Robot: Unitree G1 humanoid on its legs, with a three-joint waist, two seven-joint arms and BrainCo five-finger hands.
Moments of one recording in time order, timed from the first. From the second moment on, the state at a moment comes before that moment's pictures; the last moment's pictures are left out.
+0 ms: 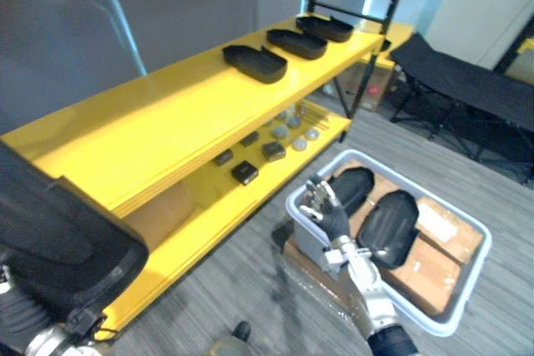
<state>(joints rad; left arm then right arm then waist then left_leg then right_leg) 0.54 -0.10 0.51 -0.45 -0.20 -0.34 0.47 -0.07 -0.07 0.22 0.30 0.34 -0.32 0.09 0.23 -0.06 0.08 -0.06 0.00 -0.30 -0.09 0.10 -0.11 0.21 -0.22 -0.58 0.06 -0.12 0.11</state>
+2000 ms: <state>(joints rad) 0.36 -0.01 0.26 -0.41 -0.07 -0.32 0.44 0.05 -0.06 0.09 0.10 0.38 -0.35 0.18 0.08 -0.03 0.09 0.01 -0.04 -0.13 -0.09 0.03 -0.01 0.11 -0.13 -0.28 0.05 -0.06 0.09</state>
